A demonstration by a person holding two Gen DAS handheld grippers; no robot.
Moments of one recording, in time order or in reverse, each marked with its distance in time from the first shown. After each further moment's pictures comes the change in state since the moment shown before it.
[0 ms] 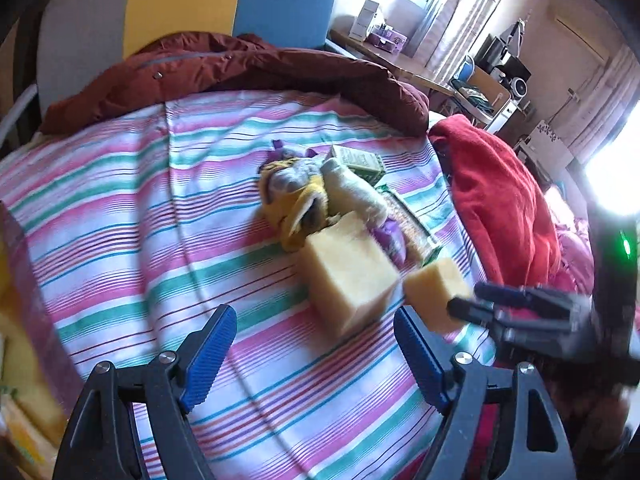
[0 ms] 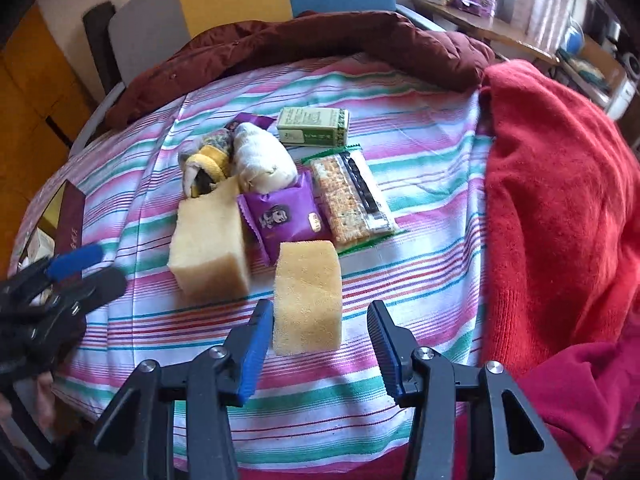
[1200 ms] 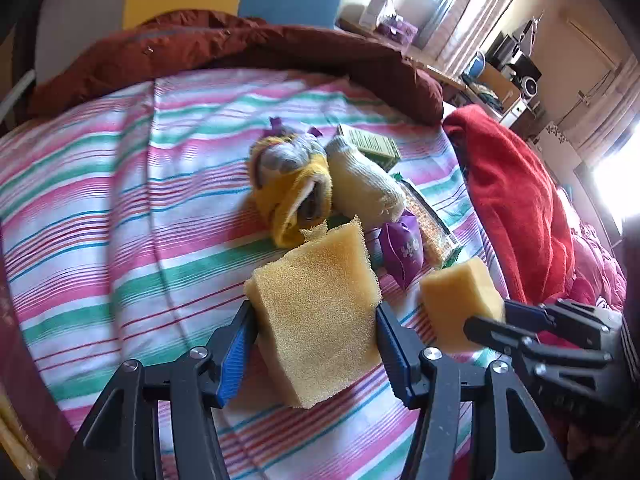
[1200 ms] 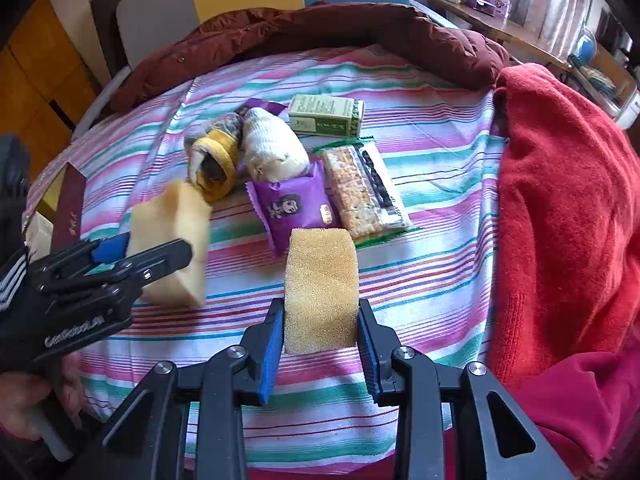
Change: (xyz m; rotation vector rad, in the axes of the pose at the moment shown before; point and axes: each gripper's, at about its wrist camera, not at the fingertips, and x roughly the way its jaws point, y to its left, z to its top) left arm 0.028 0.000 -0.005 -0.017 0.008 0.022; right arm 0.009 0.010 0.001 -0.038 0.033 0.015
